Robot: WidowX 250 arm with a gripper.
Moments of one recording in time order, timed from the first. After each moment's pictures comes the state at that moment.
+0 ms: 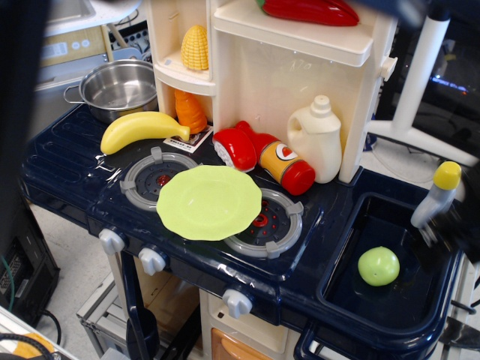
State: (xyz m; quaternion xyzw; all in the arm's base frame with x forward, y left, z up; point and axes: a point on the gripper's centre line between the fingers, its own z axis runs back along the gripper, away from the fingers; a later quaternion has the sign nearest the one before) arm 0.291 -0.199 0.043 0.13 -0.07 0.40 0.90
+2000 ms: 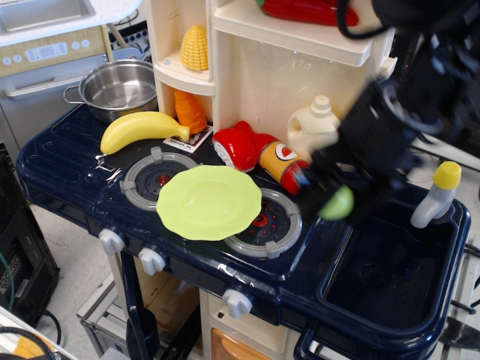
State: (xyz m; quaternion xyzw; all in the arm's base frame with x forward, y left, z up) arm 0.257 -0.092 0.083 0.19 0.01 0.39 0.90
